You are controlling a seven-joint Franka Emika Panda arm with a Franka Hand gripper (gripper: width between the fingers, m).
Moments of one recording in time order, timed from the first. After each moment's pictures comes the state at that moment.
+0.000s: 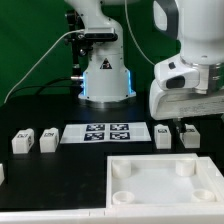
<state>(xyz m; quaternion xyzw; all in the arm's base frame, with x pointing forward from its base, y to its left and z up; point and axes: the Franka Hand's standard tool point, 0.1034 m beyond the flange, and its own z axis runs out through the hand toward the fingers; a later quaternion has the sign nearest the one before) 0.417 0.177 0.046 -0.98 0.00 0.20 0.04</state>
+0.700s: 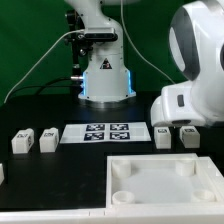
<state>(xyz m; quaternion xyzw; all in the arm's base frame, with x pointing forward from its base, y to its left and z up) 0.405 0.182 0.032 -0.90 0.01 0.43 0.02</state>
